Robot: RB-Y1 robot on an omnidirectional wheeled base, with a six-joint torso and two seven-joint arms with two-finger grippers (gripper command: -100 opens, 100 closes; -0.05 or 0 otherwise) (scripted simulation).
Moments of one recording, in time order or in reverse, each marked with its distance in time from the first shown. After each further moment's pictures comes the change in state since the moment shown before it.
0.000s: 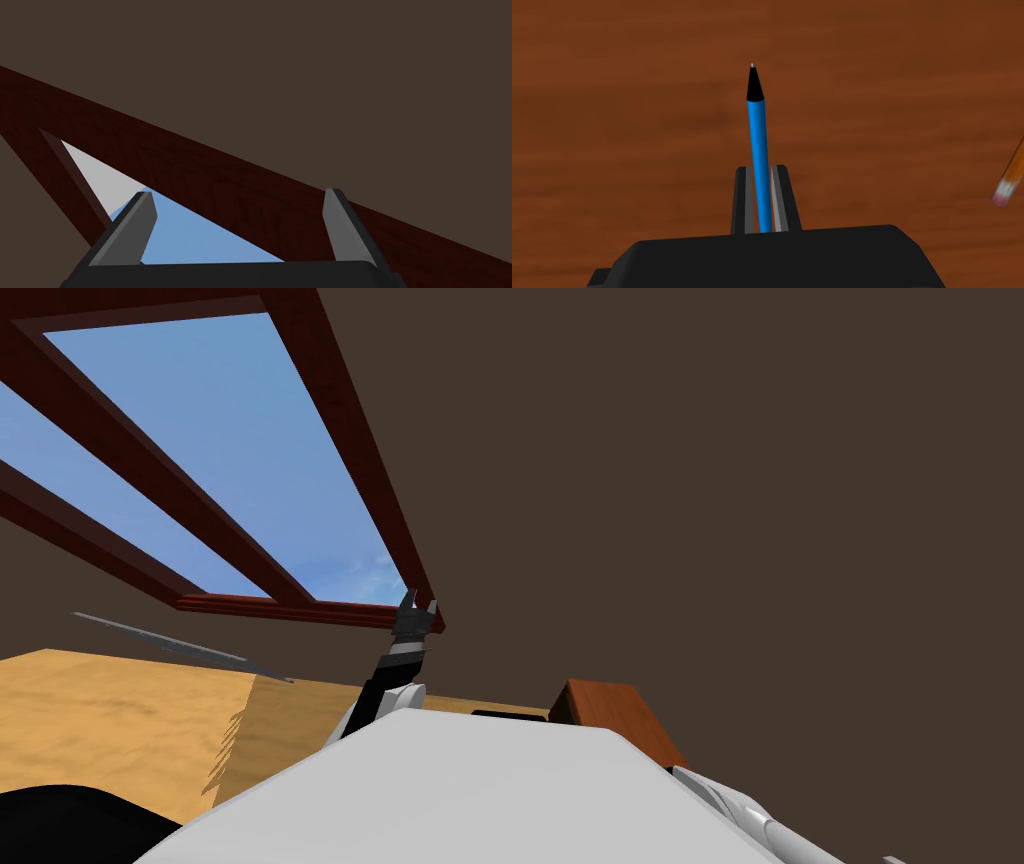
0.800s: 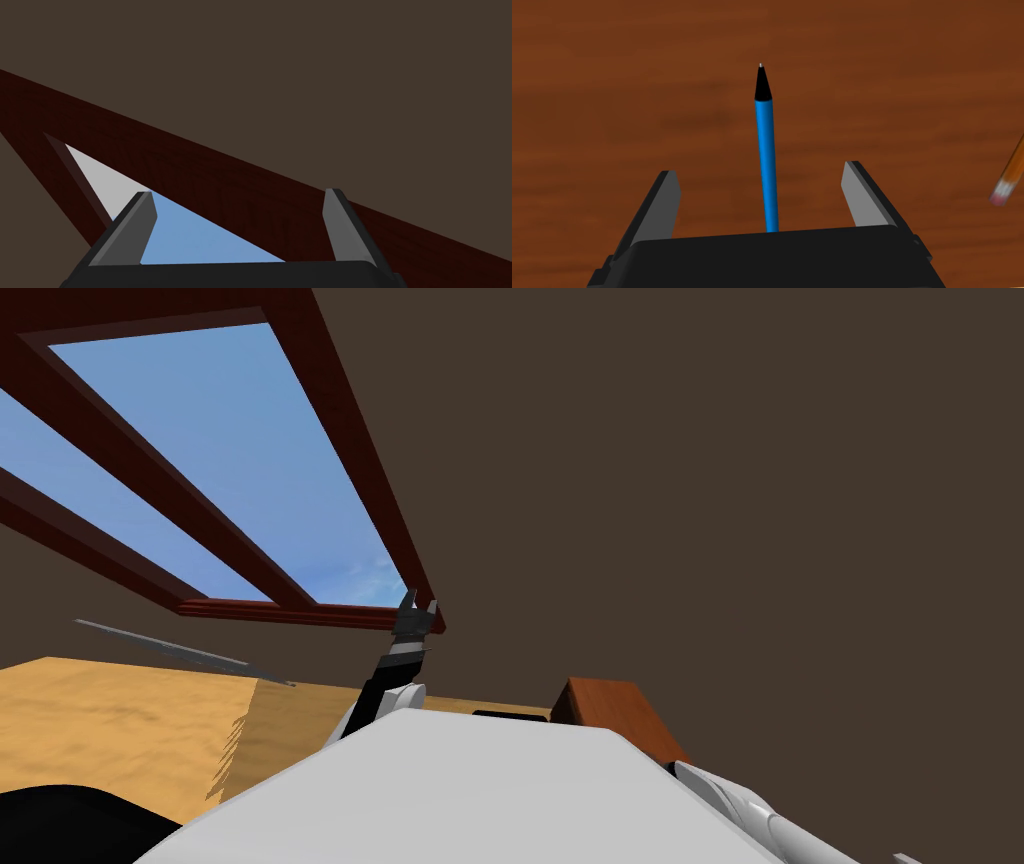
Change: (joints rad) left arm 0.000 0.000 0.000 0.000 0.000 0.000 0.000; right arm -0.007 -0.029 -0.005 -0.020 -0.003 -0.016 0.002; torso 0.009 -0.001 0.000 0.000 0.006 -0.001
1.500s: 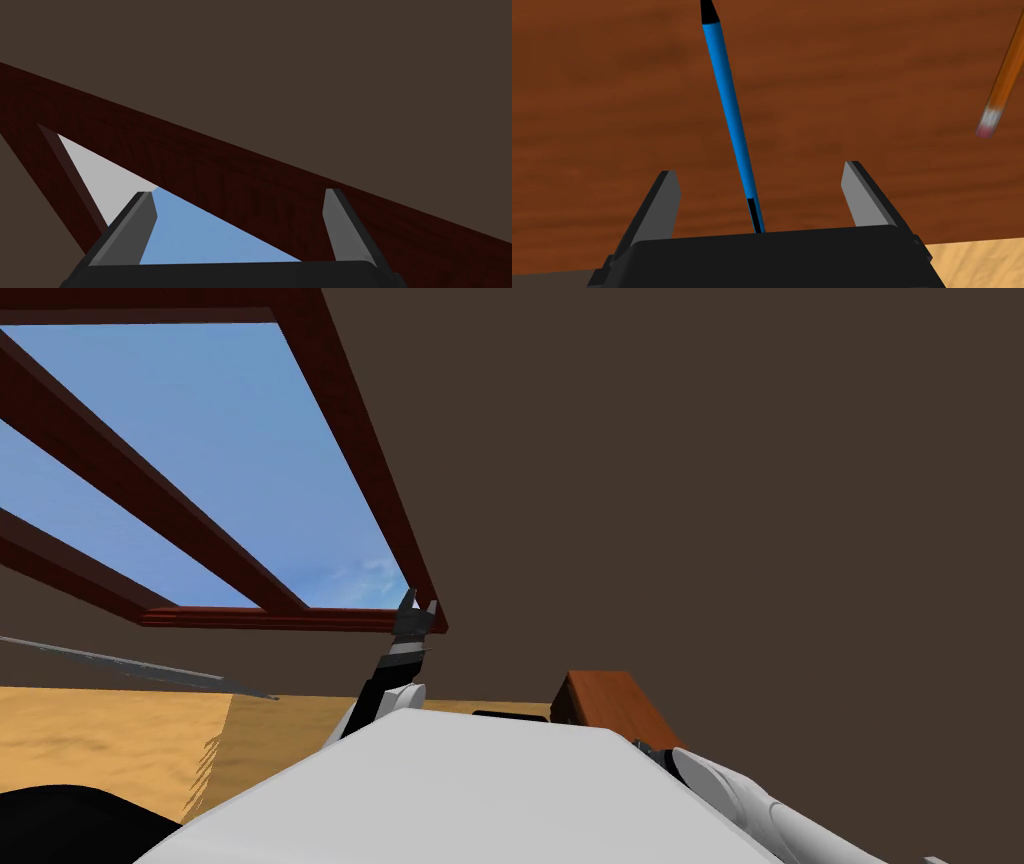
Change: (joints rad) left arm 0.000 0.000 0.001 0.000 0.000 0.000 0.000; right arm 0.001 -0.053 -0.038 -0.090 -0.051 -0.035 -0.001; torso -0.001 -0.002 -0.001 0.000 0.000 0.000
